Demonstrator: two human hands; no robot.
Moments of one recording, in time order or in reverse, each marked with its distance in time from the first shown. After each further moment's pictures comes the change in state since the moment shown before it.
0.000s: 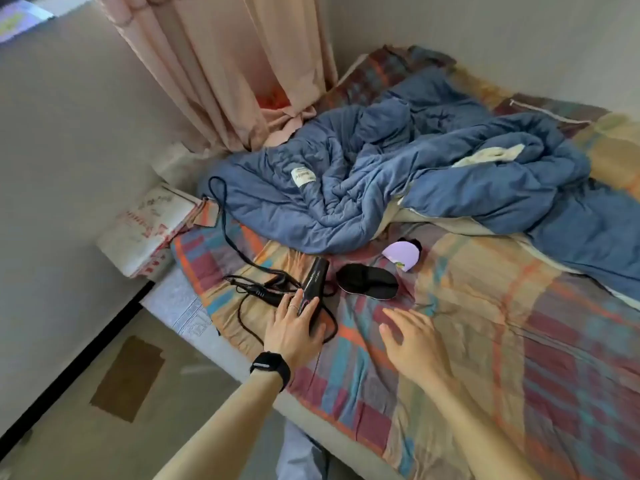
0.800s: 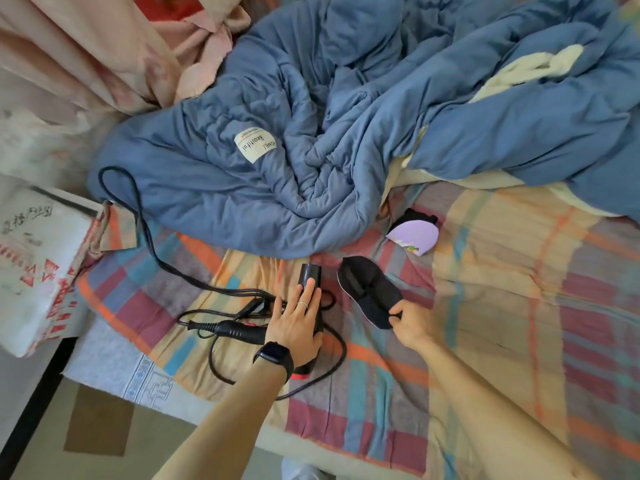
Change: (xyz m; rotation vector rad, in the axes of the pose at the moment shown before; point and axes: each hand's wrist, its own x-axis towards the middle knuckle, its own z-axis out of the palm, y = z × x) left_hand 0.205 -0.061 0.081 0.243 -0.342 0.354; right_hand 0.179 0.047 0.140 0.129 -0.343 0.644
